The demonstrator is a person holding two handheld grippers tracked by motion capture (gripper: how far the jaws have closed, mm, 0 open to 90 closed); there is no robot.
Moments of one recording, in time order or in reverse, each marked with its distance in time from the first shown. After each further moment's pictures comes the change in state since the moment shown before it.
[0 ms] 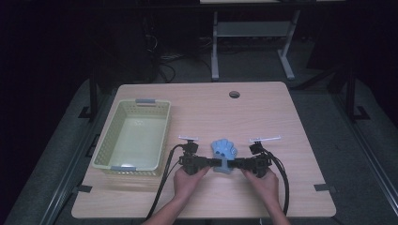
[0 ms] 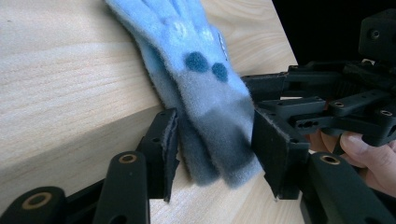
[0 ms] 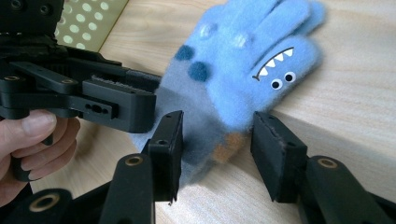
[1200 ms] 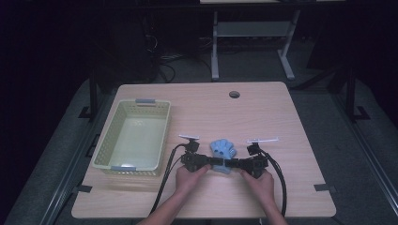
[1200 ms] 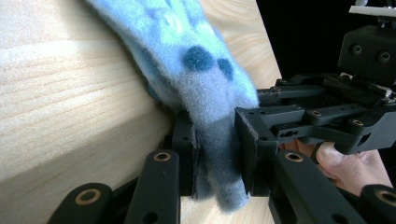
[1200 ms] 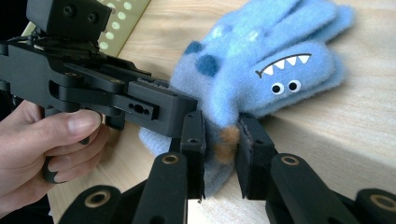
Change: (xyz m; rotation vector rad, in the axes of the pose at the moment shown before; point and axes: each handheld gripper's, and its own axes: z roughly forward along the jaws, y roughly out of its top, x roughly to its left) left arm 0.013 0.007 0.009 0.032 -0.116 -0.052; right arm 0.003 -0.002 0.009 -0.033 0.061 0.009
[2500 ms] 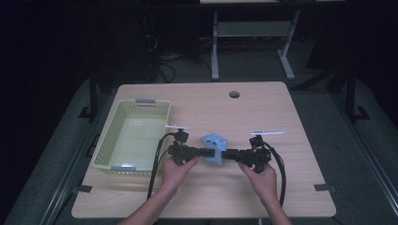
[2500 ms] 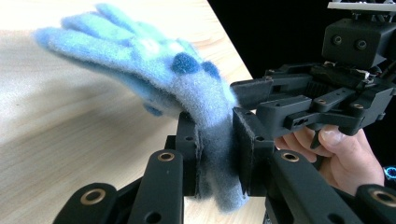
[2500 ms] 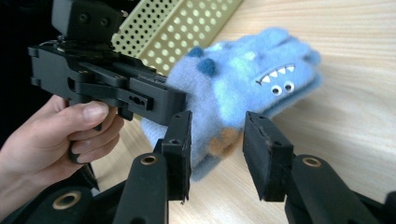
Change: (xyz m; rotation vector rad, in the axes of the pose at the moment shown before) left arm -0.042 0.018 -0.059 -0.057 -0.012 0.162; right arm 0.038 0.022 -0.032 -0.098 0.106 -0.086
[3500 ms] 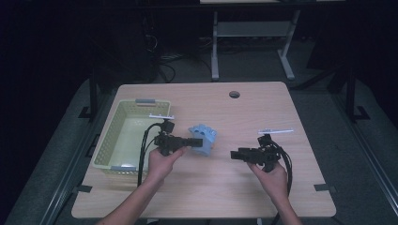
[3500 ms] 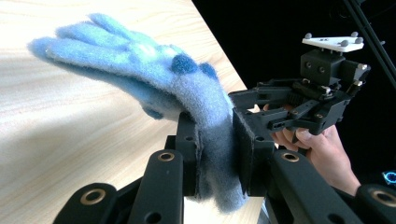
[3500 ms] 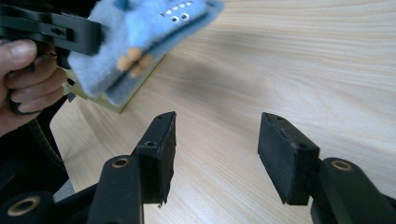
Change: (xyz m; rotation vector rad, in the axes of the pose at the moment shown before) left arm 0.000 0.023 -0.042 -0.031 0.013 0.021; right arm -0.012 0.001 -0.021 0.031 -0.111 -0.024
